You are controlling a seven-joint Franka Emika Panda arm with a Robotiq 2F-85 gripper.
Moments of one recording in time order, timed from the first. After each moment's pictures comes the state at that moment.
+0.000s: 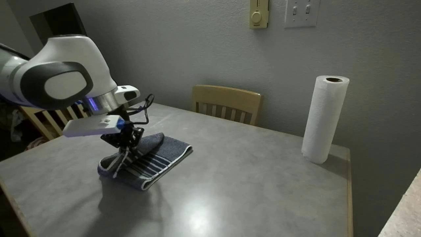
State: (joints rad) arm 0.01 0.19 0.05 -2.48 -0.07 2.81 -0.42
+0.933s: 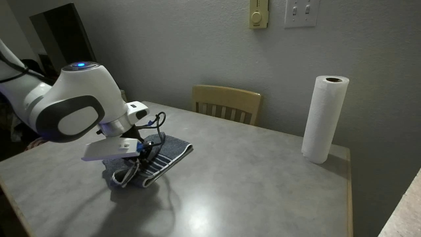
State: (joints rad) arm -0.31 0.36 0.30 -2.49 -0.04 3.05 -0.64
